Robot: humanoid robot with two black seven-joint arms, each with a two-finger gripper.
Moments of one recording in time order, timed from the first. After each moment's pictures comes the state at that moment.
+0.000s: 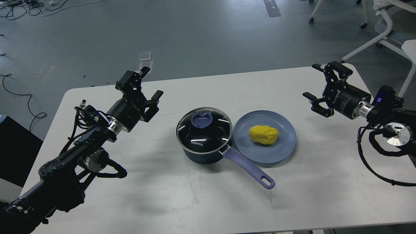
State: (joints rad) left arm -0.64 0.38 -0.62 -0.89 0.42 -0.33 -0.49; right arm 0.84 -0.57 0.00 0.77 0.13 0.49 0.49
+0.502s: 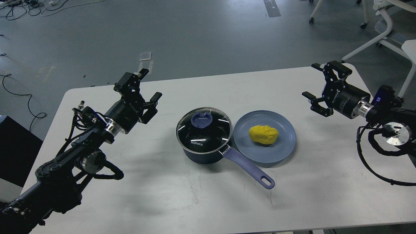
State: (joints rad) left arm -0.64 0.42 -0.62 -0.88 0.41 -0.39 -0.49; right arm 0.84 -0.57 0.00 0.77 0.13 0.49 0.49
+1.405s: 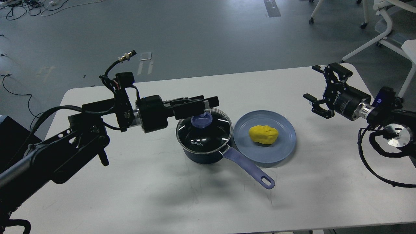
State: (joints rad) left arm -0.79 0.47 -0.61 -1.33 1.75 -0.38 -0.49; right arm 0.83 -0.57 -0.01 0.76 0.12 0.49 0.49
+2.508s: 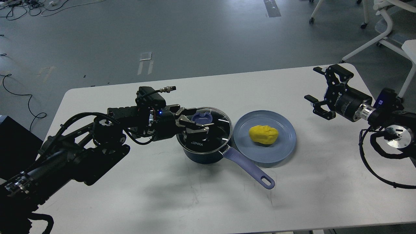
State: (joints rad) left arm -0.81 0.37 -0.52 -1.09 2.07 -0.28 -0.49; right arm 0.83 -0.57 0.00 0.75 0.12 0.49 0.49
